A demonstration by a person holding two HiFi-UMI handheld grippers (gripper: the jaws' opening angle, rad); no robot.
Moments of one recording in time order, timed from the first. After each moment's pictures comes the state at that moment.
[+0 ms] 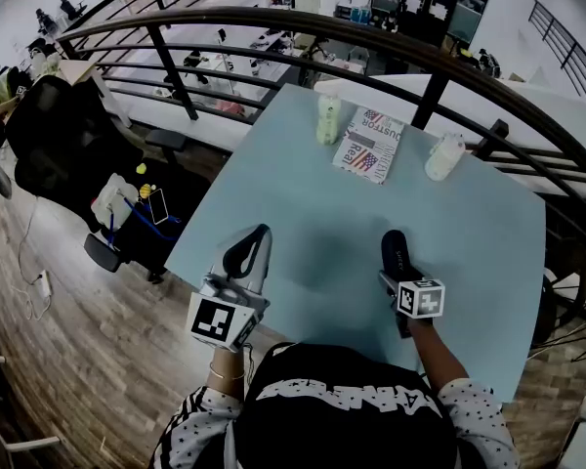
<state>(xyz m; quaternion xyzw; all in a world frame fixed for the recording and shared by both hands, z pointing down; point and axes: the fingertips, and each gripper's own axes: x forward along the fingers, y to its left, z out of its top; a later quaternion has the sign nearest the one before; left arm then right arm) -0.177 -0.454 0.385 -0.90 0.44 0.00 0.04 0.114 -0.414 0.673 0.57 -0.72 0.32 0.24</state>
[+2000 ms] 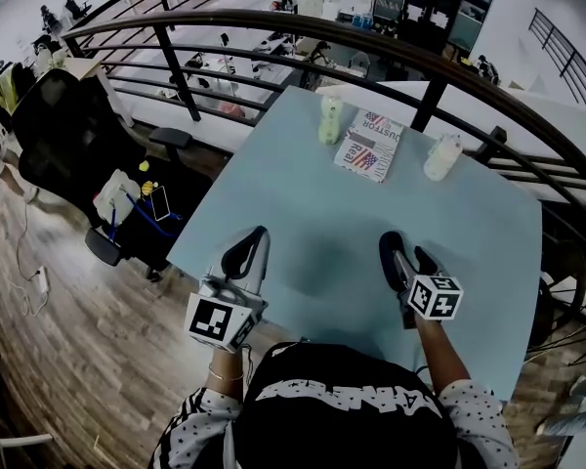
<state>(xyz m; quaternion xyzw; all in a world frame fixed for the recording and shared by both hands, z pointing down) -0.191 -0.426 0.385 -0.90 0.44 0.02 0.03 0.124 -0.422 0.583 0.62 -0.74 0.23 0.13</state>
